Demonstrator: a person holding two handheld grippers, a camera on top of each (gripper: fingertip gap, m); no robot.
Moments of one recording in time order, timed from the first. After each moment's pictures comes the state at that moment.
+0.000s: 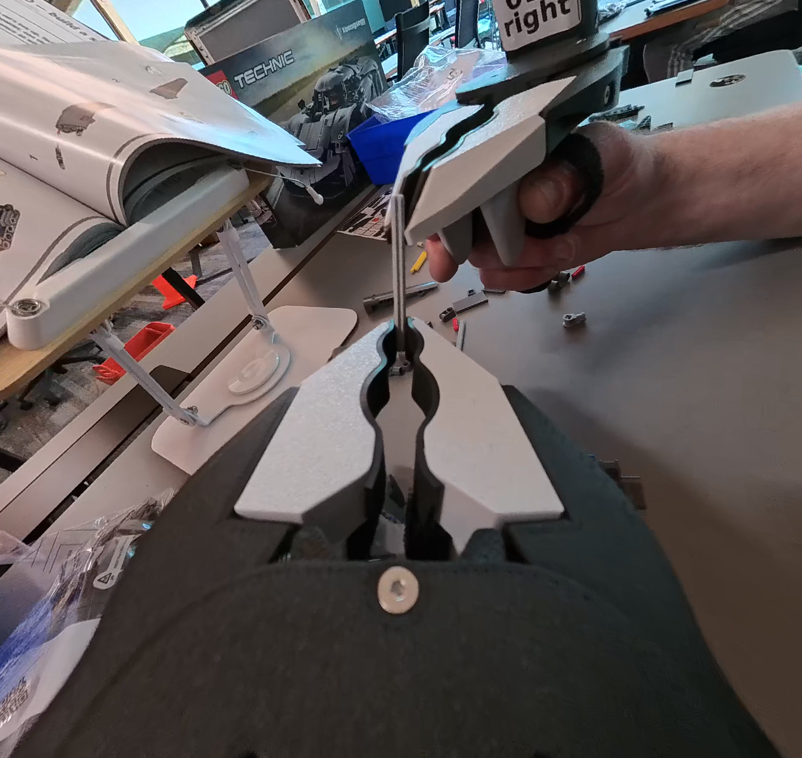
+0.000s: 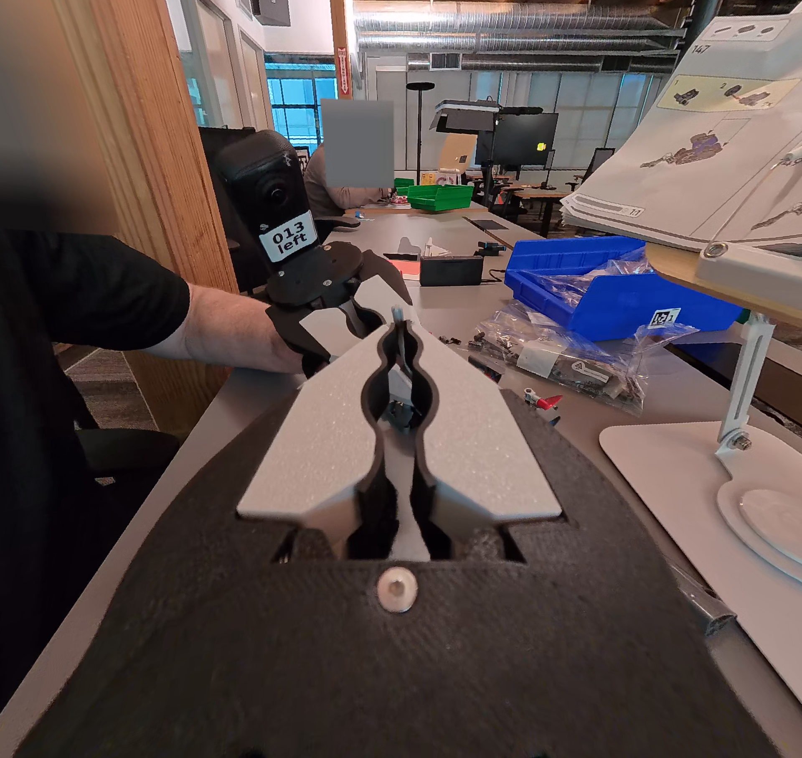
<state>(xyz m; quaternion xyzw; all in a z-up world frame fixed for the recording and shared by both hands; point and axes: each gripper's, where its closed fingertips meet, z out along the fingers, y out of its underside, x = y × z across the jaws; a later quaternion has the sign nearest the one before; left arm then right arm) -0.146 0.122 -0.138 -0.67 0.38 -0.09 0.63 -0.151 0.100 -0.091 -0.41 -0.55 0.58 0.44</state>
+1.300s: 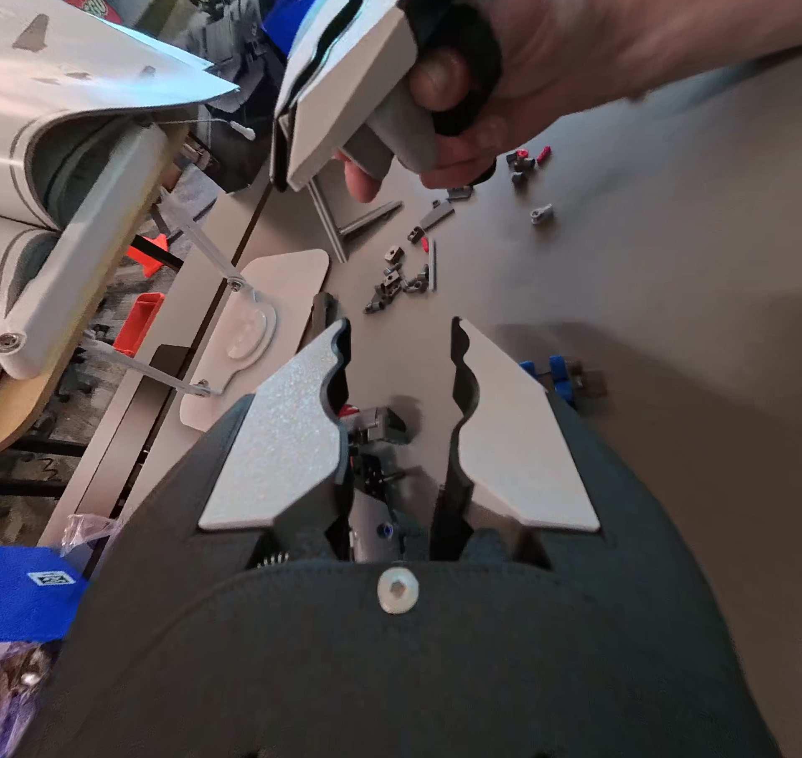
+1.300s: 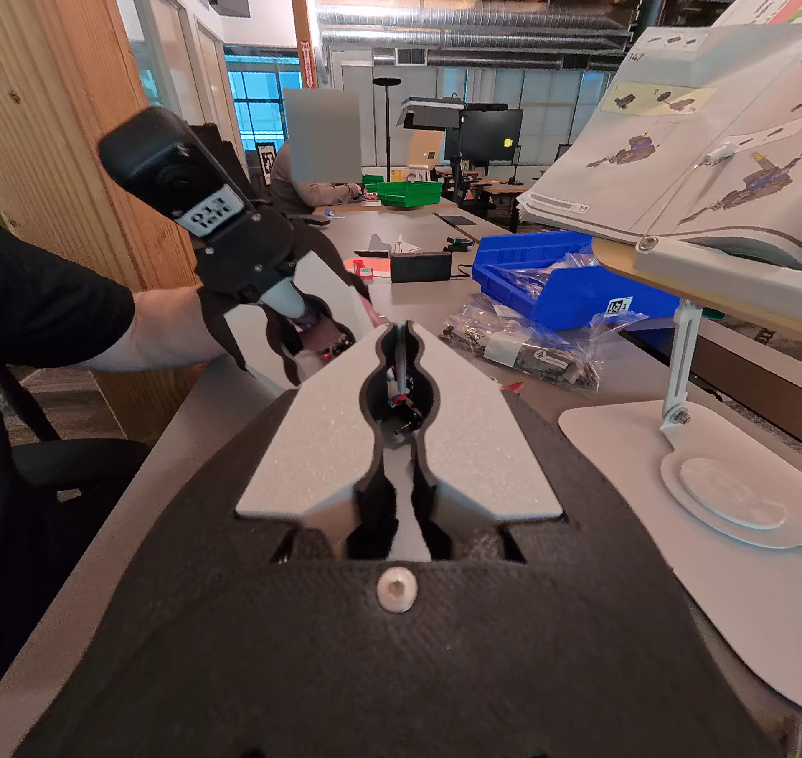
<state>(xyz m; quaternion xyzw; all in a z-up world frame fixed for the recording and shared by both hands) -0.151 0.097 -0.156 -0.70 0.49 -0.01 0.52 -0.145 0.121 -0.088 -0.44 -0.53 0.56 0.46</state>
